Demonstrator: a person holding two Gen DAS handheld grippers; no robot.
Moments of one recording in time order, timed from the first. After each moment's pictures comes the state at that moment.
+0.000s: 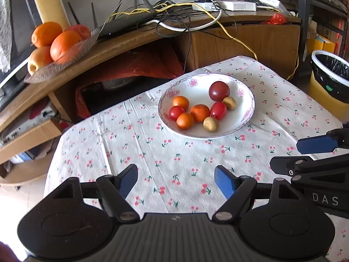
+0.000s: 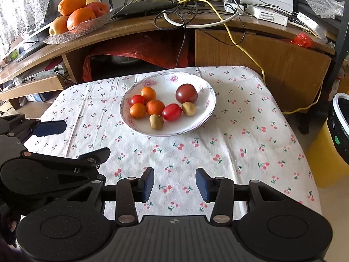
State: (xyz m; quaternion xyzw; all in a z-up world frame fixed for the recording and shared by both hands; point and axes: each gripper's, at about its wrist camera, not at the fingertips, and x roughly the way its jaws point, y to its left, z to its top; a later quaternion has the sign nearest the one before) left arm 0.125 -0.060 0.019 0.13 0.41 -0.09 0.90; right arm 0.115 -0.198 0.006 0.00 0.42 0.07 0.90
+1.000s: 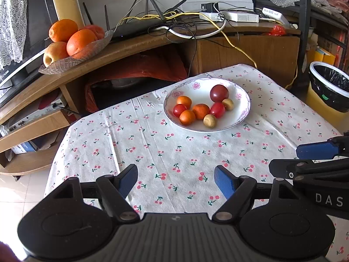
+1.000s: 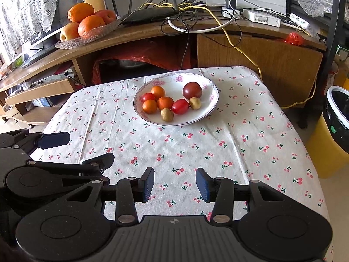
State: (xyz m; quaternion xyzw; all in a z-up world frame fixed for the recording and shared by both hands) left arm 0.092 -0.048 0.027 0.11 0.39 -0.08 0.91; right arm 0.076 -0.189 0.016 0.02 0.41 0.07 0.91
